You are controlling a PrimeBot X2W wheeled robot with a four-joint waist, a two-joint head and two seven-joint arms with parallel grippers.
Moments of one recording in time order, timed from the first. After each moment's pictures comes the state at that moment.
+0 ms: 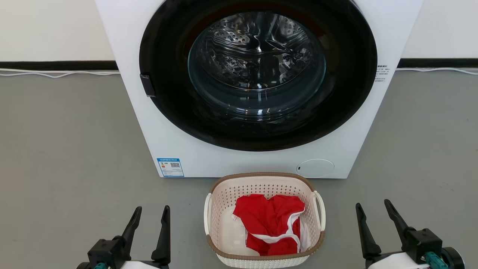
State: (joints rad) left arm 0.07 0.04 -0.07 0.17 -0.23 -0.07 -0.25; right arm 0.02 -0.04 -0.08 0.31 -0.02 0.12 -0.25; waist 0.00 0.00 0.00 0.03
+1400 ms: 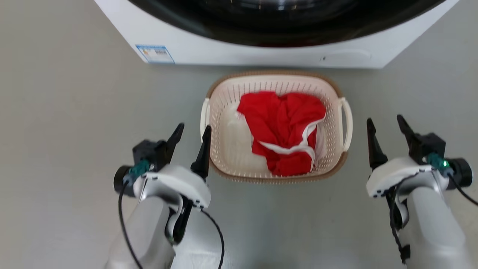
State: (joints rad) left arm -0.45 0.04 -0.31 0.54 -0.38 -0.03 -0.26; right arm -0.48 -0.05 -0.19 0.66 -0.14 0.12 -0.24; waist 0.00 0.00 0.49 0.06
